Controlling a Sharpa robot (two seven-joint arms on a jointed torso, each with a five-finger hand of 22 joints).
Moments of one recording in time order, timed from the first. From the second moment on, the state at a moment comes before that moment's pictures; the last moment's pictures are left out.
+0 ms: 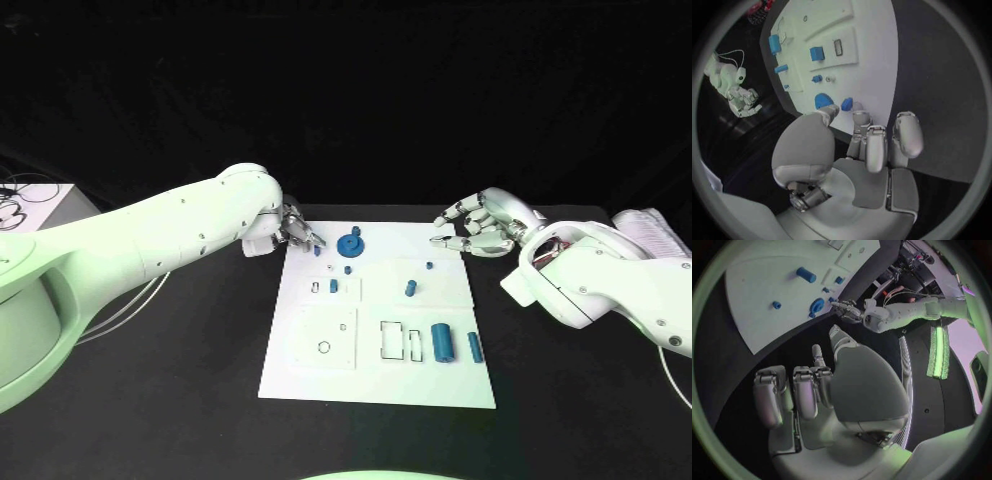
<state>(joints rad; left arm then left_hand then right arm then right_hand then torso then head) 1.35 -0.48 -0.07 0.90 -0.99 0.28 -0.52 1.07 -0.17 0.34 0.29 0.27 0.89 0.08 0.59 0.84 1.17 0.01 1.12 0.87 1.47 -0.05 1.55 1.31 0.06 1.33 0.06 1.39 1.23 1.33 -0.89 -0.14 1.61 -0.96 -0.48 -0.11 1.41 -0.18 0.17 0.26 0.11 0.93 0.16 0.20 0.32 1.47 0.07 1.52 1.31 1.47 0.00 1.56 1.31 0.01 1.47 0.10 1.57 1.31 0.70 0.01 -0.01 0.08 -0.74</state>
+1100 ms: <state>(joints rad) 1.35 -0.46 -0.07 0.88 -0.97 0.28 -0.51 1.14 -0.14 0.35 0.29 0.27 0.89 0.08 0.59 0.84 1.17 0.01 1.12 0.86 1.47 -0.05 1.55 1.31 0.06 1.33 0.06 1.39 1.23 1.33 -0.89 -0.14 1.61 -0.96 -0.48 -0.11 1.41 -0.18 0.17 0.26 0.11 0.93 0.16 0.20 0.32 1.47 0.07 1.52 1.31 1.47 0.00 1.56 1.31 0.01 1.47 0.10 1.57 1.31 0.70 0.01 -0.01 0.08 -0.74</state>
